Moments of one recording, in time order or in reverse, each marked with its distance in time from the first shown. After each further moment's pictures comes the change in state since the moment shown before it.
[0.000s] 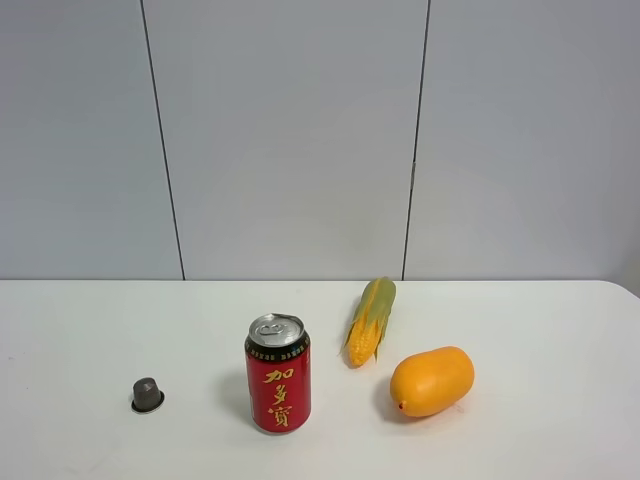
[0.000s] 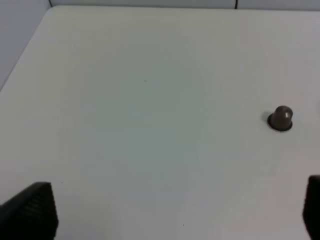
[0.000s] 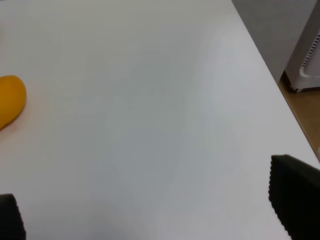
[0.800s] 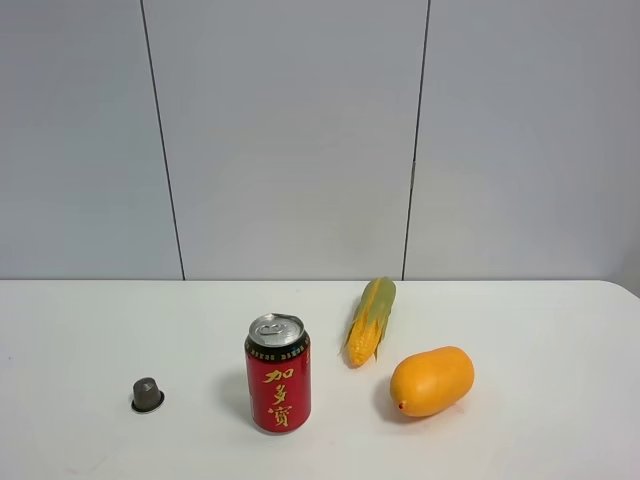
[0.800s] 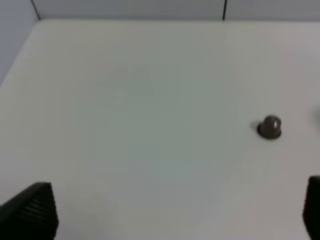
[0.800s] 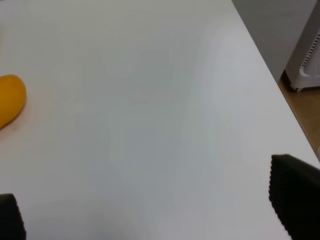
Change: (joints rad) left arm 0.000 0.069 -0.005 -0.030 -0.018 0.033; right arm 0.000 0.000 0.000 0.000 0.000 0.000
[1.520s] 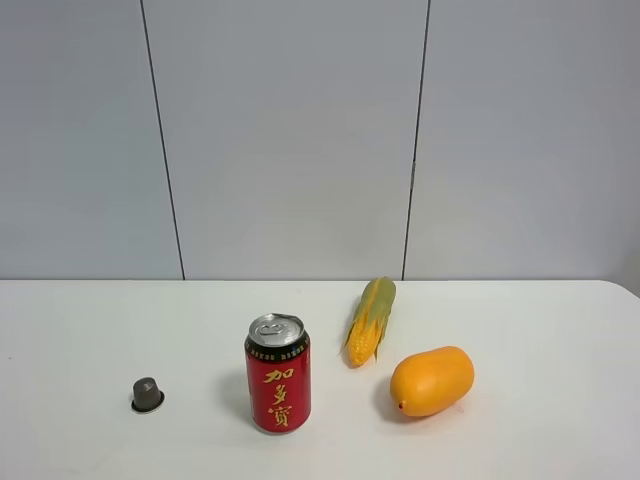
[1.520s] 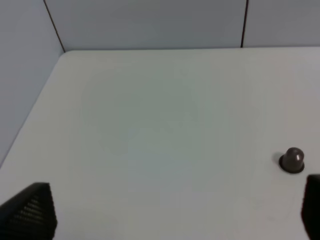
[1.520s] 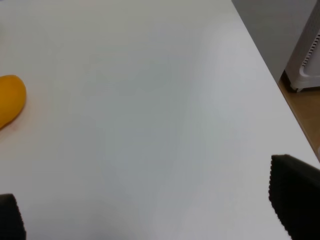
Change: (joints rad) left arm 0.005 0.012 0.002 0.028 -0.162 0.016; right arm 0.000 0.000 0.000 0.000 0.000 0.000
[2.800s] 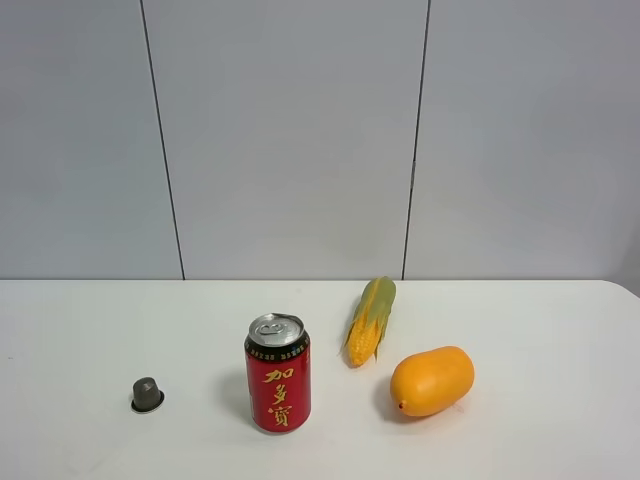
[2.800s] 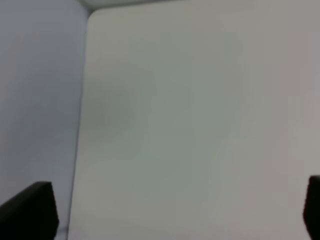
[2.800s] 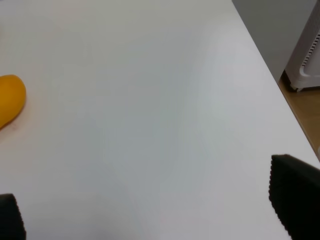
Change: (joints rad) left arm 0.076 1.094 -0.747 0.155 0.123 0.081; right arm 0.000 0.000 0.000 0.000 0.000 0.000
